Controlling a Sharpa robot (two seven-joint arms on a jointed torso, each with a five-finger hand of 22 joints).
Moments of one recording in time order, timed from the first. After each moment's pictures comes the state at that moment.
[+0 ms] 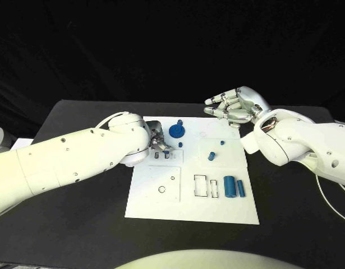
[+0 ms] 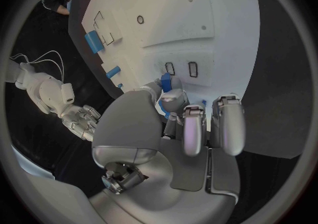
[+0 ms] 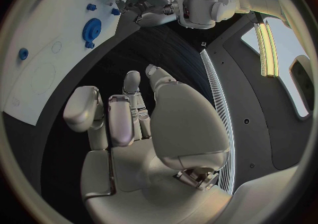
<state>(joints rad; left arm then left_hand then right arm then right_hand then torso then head) 1.24 -0.52 -0.03 1.40 -1.22 0.04 -0.70 1.26 -0.03 0.38 0.23 0.05 0.92 0.05 0.58 0.94 1.37 -0.06 1.11 0.91 1.47 -0.10 1.57 1.31 0.03 1.46 0.00 1.47 1.31 1.19 -0.95 0.01 1.64 -0.72 -0.53 0.07 1.33 -0.13 0.17 0.18 0.32 1.03 0.13 0.07 0.08 1.21 0.05 0.62 0.90 1.47 -0.04 1.29 1.27 0.09 1.34 0.07 1.23 1.04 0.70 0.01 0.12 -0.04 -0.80</state>
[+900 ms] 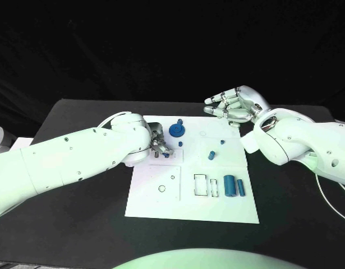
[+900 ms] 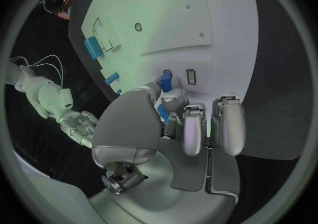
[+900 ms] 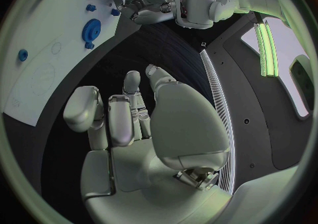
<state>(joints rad) 1.23 -0.50 -0.03 1.38 -1.22 0.09 -0.70 1.25 -0.04 0.38 0.23 0.05 0.93 0.04 0.58 0.94 1.37 -0.06 1.11 0.91 1.47 -0.10 1.57 1.31 0.03 1.46 0.00 1.47 1.31 1.19 -0.95 0.01 1.64 -0.72 -0.53 0.07 1.33 -0.13 0.17 0.18 0.32 1.03 0.13 0.07 0.08 1.21 0.05 0.62 0.90 1.47 -0.04 1.29 1.27 0.09 1.34 0.07 1.23 1.04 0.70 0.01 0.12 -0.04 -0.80</state>
